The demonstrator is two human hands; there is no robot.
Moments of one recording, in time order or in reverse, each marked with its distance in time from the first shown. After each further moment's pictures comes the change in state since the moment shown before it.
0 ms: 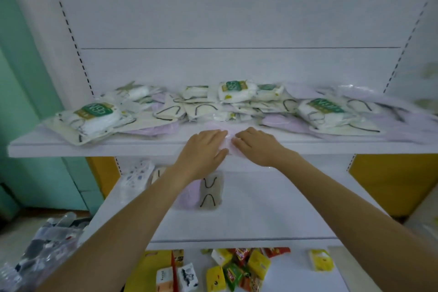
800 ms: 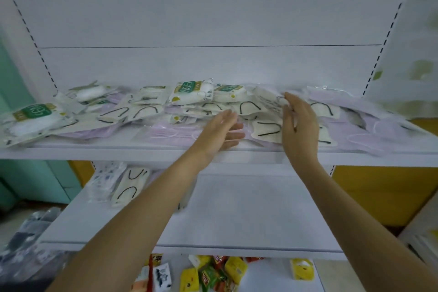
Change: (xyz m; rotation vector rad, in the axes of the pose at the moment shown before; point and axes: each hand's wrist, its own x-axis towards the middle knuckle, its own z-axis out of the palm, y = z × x) left_hand 0.121 0.173 0.007 -1.426 0.070 -0.441; right_hand -0.051 0.196 -0.002 0.741 1.124 0.142
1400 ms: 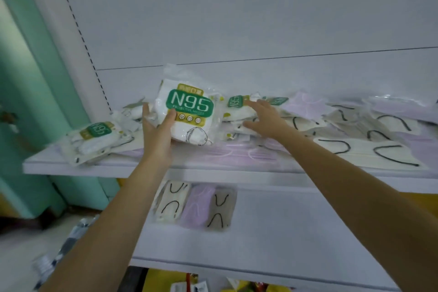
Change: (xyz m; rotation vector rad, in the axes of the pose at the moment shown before) left_hand -0.002 0.023 -0.190 -0.320 0.669 0.262; right_hand 0.056 -0.041 0.174 -0.226 -0.838 0.025
